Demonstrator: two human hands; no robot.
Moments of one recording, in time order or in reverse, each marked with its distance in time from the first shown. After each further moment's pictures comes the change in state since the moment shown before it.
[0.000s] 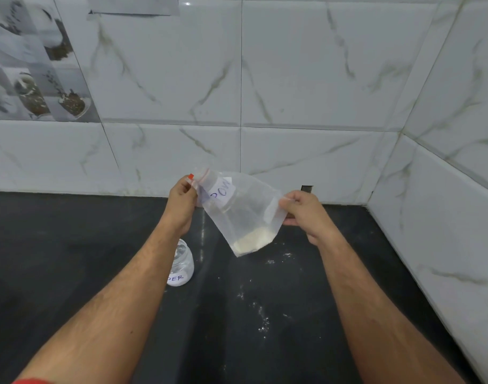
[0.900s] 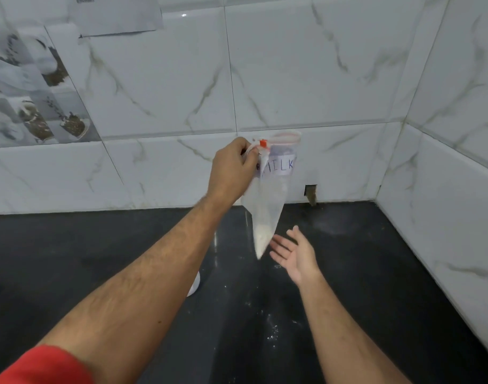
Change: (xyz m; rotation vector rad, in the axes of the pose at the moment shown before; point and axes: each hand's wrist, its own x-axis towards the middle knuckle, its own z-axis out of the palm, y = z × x) left_hand -0.003 0.077 0.118 0.699 -0.013 0.419; right_hand -0.006 0.102 0.033 0.864 0.102 0.455
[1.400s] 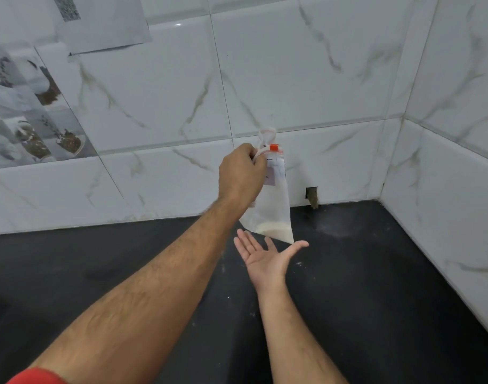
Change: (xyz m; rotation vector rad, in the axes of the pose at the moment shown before) left_hand 0.007 0.026 0.021 0.193 -0.022 -0.074; right_hand -0.016 0.040 0.072 0.810 -0.158 0.108
